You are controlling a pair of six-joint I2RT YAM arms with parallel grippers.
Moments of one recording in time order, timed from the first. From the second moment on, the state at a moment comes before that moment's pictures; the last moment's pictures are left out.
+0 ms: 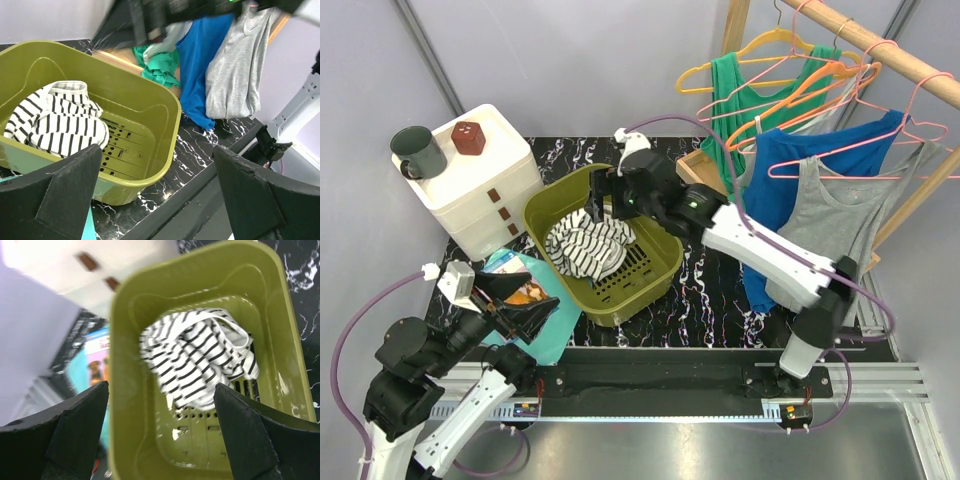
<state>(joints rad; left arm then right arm) -0.58 0.15 0.92 -0.75 0.16 -0.34 0.94 1.74 1.79 -0.53 0.17 0.51</state>
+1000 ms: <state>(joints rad) -0.58 0.34 0.87 -0.57 0.24 -0.41 0.97 1.03 1.68 -0.73 1.00 0.41</state>
